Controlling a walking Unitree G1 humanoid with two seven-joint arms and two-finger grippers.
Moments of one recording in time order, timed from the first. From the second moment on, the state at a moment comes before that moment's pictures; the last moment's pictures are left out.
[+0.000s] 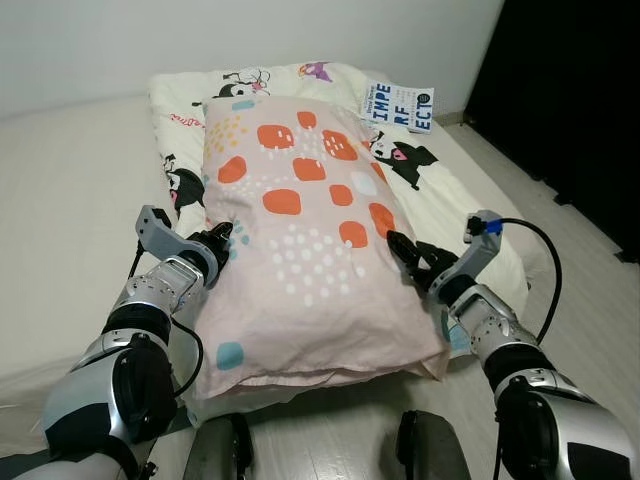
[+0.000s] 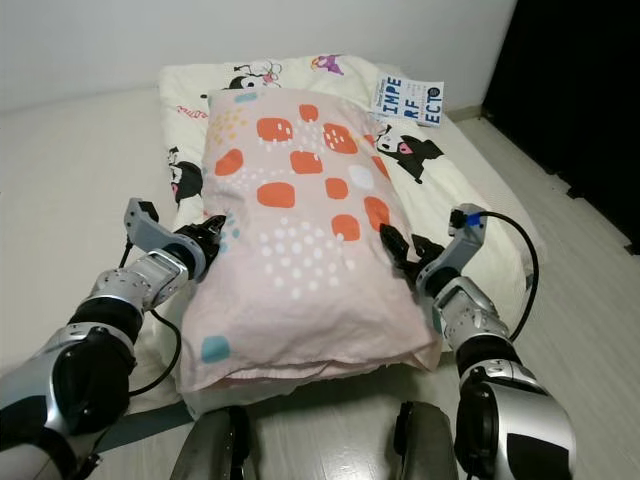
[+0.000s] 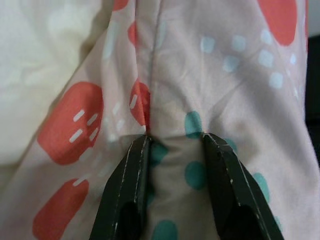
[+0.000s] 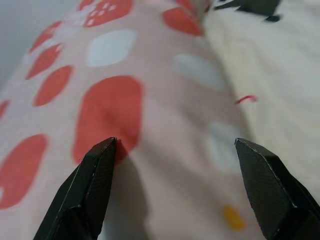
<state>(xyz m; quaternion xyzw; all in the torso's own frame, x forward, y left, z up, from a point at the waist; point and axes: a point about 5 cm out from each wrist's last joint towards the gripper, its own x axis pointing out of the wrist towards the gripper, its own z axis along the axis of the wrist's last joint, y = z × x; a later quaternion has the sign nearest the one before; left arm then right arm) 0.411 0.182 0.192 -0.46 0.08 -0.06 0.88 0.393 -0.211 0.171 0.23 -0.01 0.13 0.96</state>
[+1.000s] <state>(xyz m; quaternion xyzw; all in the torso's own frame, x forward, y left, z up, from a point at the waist) 0.413 0.175 0.205 -0.53 0.06 -0.10 0.84 0.387 -0.248 0.171 0.28 -0.04 0.03 0.96</state>
